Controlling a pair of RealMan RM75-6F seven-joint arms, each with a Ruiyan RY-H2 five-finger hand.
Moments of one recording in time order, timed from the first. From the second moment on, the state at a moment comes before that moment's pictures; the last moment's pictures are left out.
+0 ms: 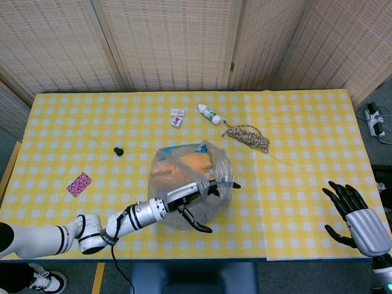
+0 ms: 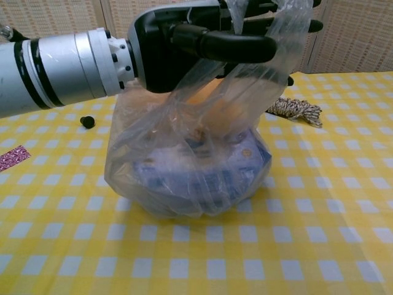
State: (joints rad) left arm -1.12 -1.45 -0.07 -1.54 1.70 1.06 -1.47; right arm 0.09 -1.08 -0.07 -1.43 -1.73 1.55 0.26
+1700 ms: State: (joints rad) left arm -1.13 -1.26 -0.18 -1.89 1.40 0.87 -1.48; right arm 0.08 -1.07 -0.08 -1.43 -1.75 1.57 0.27
